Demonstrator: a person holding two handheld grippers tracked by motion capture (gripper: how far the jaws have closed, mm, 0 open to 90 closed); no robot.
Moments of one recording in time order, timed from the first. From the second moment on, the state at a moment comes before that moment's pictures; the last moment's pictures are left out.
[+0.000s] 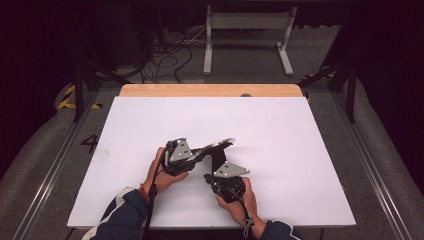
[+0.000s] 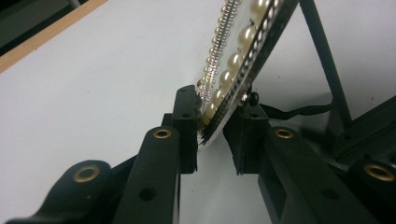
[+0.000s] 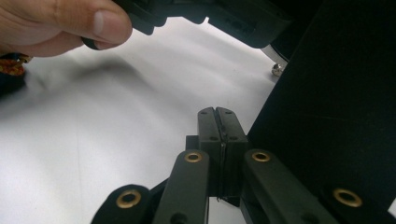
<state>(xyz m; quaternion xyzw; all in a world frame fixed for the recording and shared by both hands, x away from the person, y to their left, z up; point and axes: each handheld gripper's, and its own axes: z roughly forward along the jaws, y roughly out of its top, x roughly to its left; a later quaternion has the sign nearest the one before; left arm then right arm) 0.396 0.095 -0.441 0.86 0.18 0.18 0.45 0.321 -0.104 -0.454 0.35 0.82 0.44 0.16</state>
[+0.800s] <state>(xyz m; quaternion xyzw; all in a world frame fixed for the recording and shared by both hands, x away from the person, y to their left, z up) 0.394 0.092 -0.443 0.87 0.17 0.19 0.42 0.320 -0.110 -0.453 0.35 0.82 0.43 0.16</state>
